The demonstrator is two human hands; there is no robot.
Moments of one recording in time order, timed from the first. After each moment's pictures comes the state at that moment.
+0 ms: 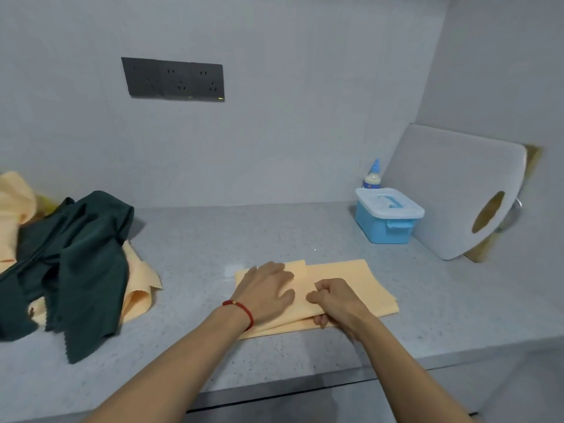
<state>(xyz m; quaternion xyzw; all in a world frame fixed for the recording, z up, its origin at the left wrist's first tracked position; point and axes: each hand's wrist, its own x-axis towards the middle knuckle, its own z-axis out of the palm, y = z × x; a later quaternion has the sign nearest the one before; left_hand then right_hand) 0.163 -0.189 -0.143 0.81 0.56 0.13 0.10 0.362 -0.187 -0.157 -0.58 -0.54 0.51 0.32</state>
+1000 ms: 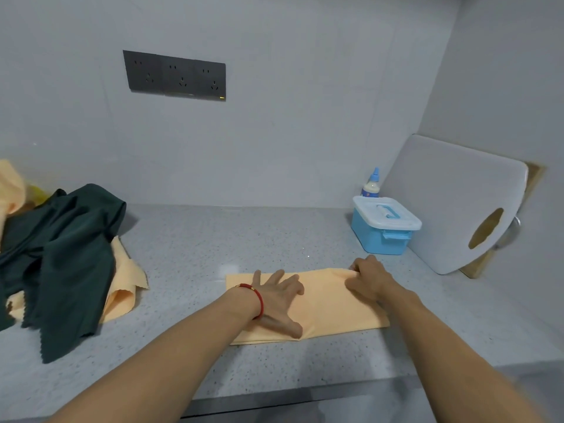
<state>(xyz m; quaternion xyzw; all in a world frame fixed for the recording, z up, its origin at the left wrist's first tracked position) 0.192 -0.160 -0.141 0.85 0.51 -0.10 0.12 0.452 -0.106 -0.129 -0.71 -0.69 0.14 0.09</state>
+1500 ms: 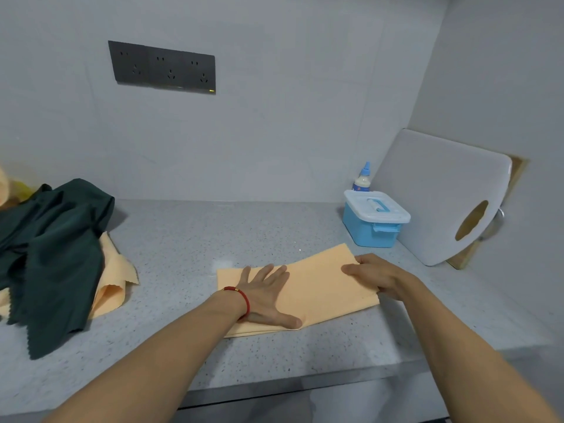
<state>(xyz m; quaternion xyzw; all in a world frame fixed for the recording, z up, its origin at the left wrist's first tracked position) 0.189 -0.160 -0.156 0.83 0.53 -0.08 0.13 0.481 -0.119 -0.108 -0.67 -0.60 0.41 0.16</state>
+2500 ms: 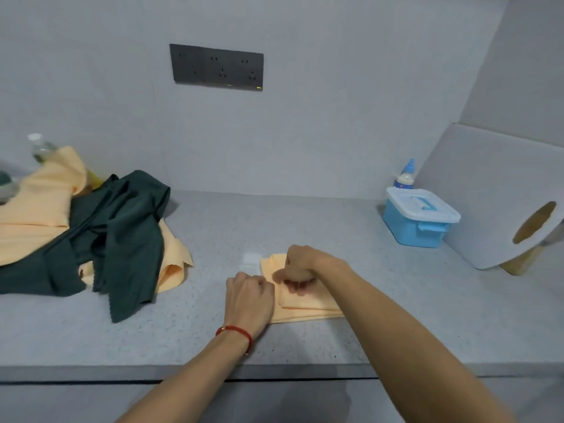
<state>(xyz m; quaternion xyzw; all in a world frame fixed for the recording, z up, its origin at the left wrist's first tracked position) 0.135 -0.255 -0.161 0.57 0.73 0.36 0.15 0.253 -0.155 -0.087 -0.56 -0.77 0.29 -0.05</state>
